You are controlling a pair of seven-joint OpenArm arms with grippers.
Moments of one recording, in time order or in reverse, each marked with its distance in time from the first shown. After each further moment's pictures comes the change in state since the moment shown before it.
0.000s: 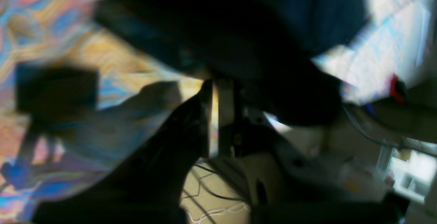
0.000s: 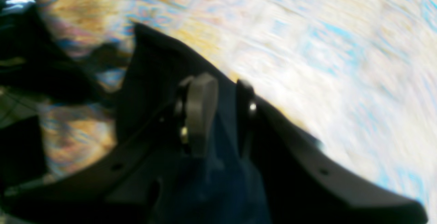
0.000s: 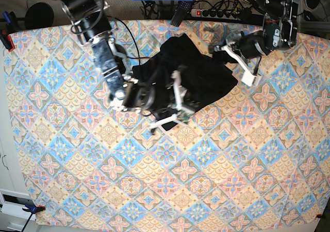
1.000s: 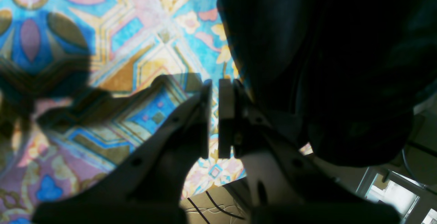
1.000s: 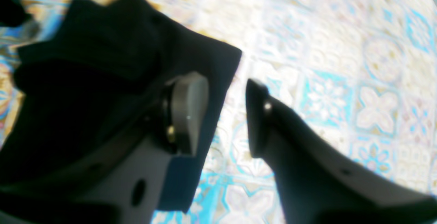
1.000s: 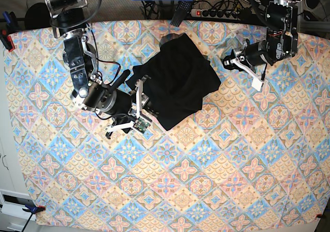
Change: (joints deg) left arm -7.8 0.7 -3.5 -17.9 0.2 0.3 -0.6; right arm -3.6 6.6 8.9 4.4 -0.1 -0.3 -0.1
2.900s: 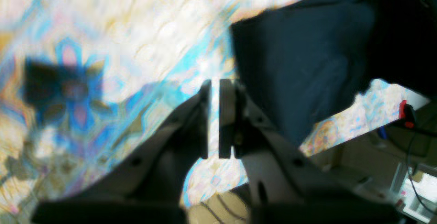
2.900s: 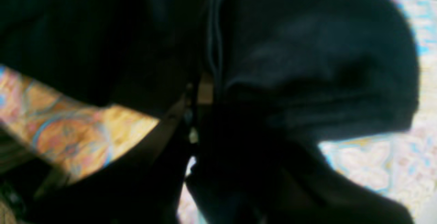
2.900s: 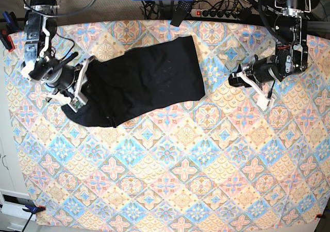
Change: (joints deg) left arm -4.4 -3.6 -0.1 4.8 0.1 -0.2 4.2; right arm -16.3 9.3 24.1 8.0 11.1 0.2 -11.9
